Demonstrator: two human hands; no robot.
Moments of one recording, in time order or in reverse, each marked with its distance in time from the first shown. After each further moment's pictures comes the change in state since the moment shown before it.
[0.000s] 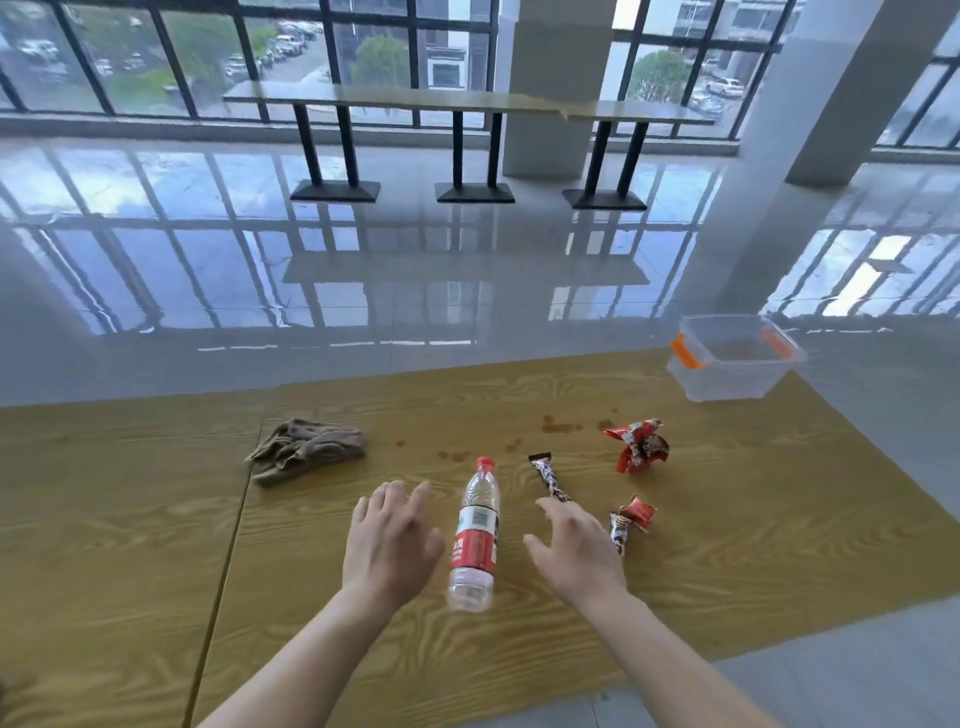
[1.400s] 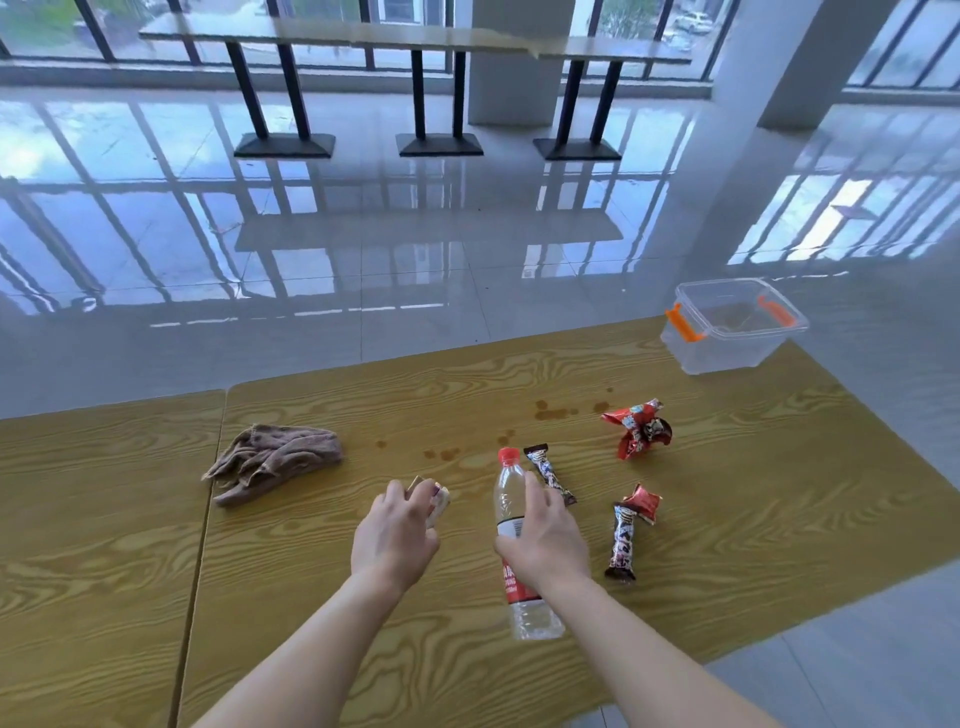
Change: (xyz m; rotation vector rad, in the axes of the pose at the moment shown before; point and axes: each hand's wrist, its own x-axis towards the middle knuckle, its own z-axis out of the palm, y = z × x) left_hand 0.068 -0.014 0.053 -0.121 -0.196 -0.052; right_hand 0.056 -0.014 0.051 0.003 -0.111 0.228
